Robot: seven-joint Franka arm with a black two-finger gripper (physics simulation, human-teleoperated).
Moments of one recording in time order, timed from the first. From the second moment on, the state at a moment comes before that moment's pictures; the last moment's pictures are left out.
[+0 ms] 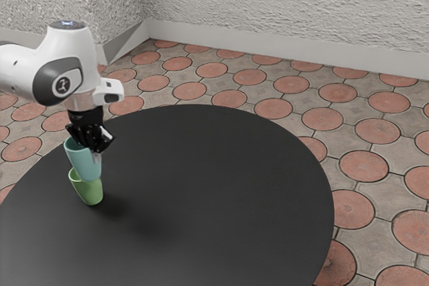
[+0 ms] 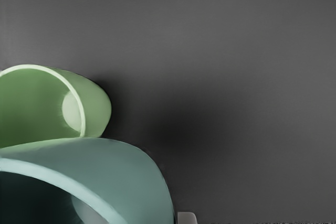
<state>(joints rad) 0.08 -0.20 0.01 -2.26 0.12 2.00 -0.01</state>
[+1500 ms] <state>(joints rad) 0.21 -0.03 0.05 -2.18 0.10 2.10 0.15</state>
